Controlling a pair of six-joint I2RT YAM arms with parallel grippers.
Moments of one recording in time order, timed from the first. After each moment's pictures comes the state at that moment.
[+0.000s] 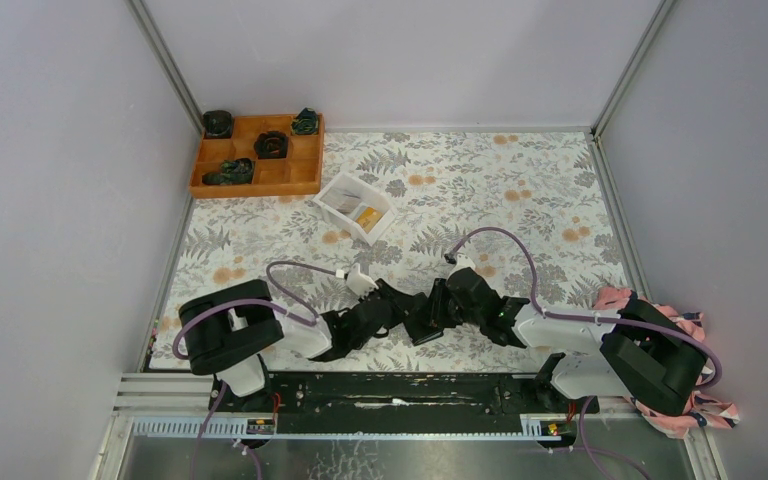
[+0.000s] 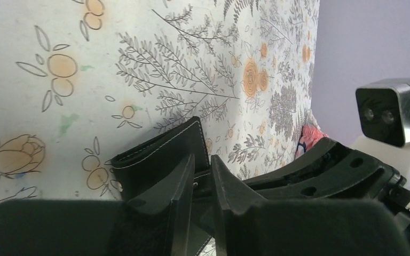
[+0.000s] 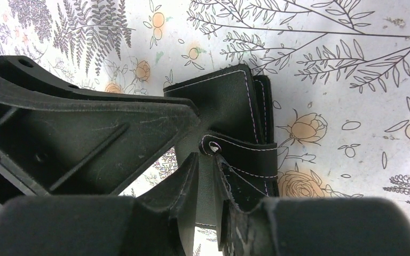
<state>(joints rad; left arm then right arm) -1.12 1.63 0.41 0.71 -0.49 -1.43 0.88 1.29 0.37 0.16 -0.02 0.88</state>
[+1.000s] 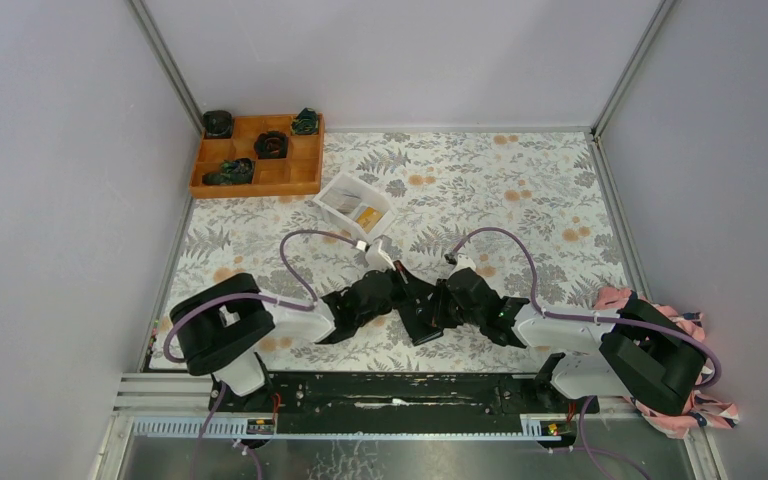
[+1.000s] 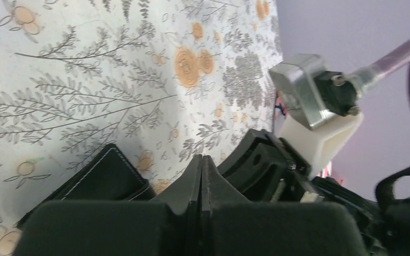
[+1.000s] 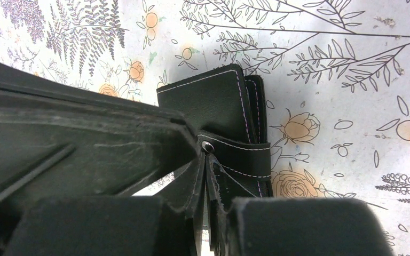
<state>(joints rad) -1.02 1.60 0.53 0.74 -0.20 -1.14 0.88 1.29 0.37 0.15 -0.01 0.88</state>
